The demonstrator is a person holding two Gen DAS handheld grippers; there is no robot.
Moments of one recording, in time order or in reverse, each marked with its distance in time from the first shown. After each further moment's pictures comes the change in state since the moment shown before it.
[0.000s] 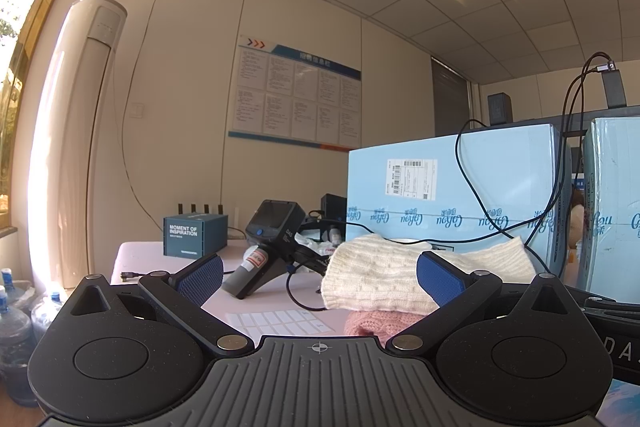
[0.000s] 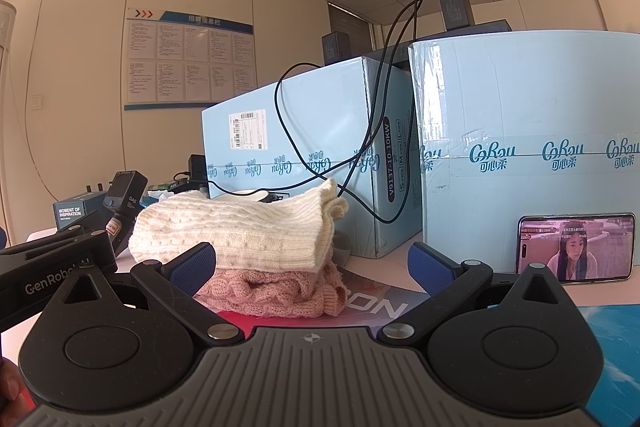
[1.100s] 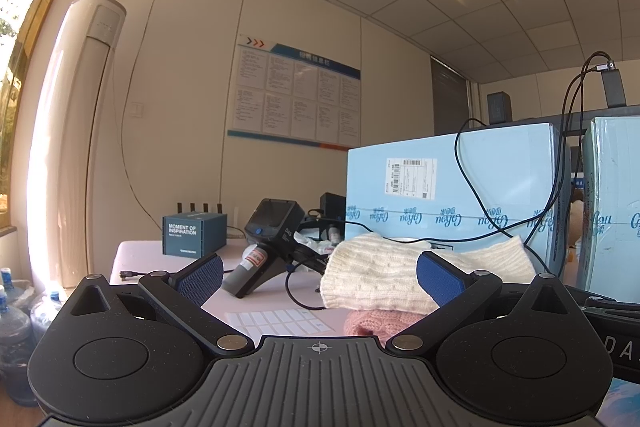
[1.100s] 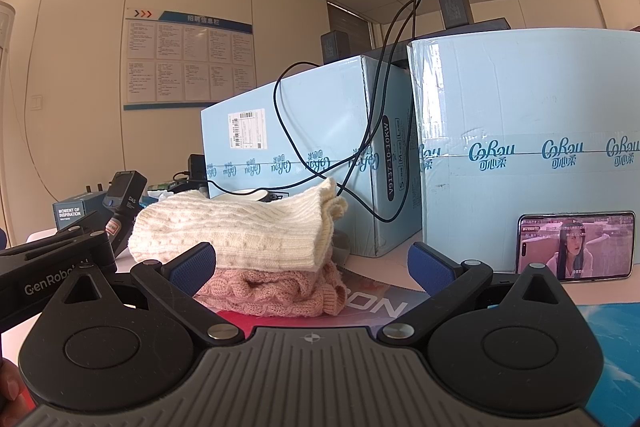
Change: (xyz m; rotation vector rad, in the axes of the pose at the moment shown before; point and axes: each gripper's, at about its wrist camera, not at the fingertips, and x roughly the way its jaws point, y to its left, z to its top) left arm -0.001 0.000 0.001 0.000 0.003 -0.002; right arm 0.001 -0.001 -0.001 0.003 0.002 0.000
